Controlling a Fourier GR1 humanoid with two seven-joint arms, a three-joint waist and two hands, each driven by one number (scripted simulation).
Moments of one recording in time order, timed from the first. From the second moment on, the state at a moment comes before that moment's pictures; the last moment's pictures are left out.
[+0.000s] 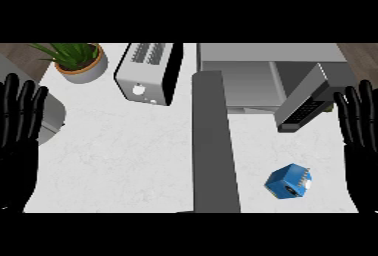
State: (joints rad) left arm -0.02 0.09 0.04 -2.10 0.02 0.01 -0.01; right arm 0.01 -0.09 0.02 -2.10 0.01 -0.03 -0.03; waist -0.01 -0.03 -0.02
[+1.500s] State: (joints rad) left arm 0.18 0.04 -0.02 -2.13 0.08 -0.09 0.01; right arm 0.22 -0.01 0.04 -2.07 0.09 -0.24 0.01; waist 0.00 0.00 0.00
